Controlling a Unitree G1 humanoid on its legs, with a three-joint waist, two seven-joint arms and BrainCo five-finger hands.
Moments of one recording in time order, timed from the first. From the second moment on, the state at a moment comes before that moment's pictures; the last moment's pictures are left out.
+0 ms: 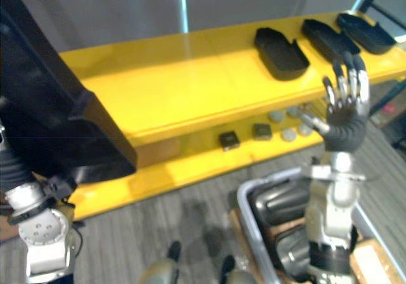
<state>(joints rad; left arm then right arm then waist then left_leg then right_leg) 0.04 0.21 0.28 -0.38 0.09 -0.42 0.49 -0.28 -0.26 -0.14 -0.13 0.50 -0.41 0.13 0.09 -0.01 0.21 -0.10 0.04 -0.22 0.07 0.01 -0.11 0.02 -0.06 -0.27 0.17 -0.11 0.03</state>
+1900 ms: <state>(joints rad) 0.14 0.14 0.12 -0.40 0.05 -0.32 0.33 0.13 -0.10 -0.43 -0.27 0.36 -0.51 -0.14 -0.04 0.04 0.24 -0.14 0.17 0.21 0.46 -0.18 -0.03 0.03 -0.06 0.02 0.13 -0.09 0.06</state>
